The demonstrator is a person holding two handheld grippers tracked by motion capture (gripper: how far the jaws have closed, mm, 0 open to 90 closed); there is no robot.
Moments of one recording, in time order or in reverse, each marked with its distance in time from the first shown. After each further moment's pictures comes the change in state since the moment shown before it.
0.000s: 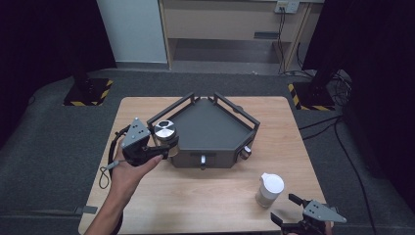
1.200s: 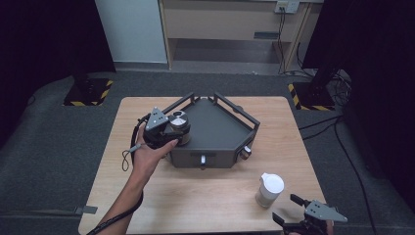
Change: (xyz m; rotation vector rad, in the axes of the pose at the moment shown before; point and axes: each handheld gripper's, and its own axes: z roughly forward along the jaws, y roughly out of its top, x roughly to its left) left arm 0.022 -0.015 0.073 0.027 0.010 -0.009; right arm -0.005 -0.002 -0.001 0.019 -0.008 0.012
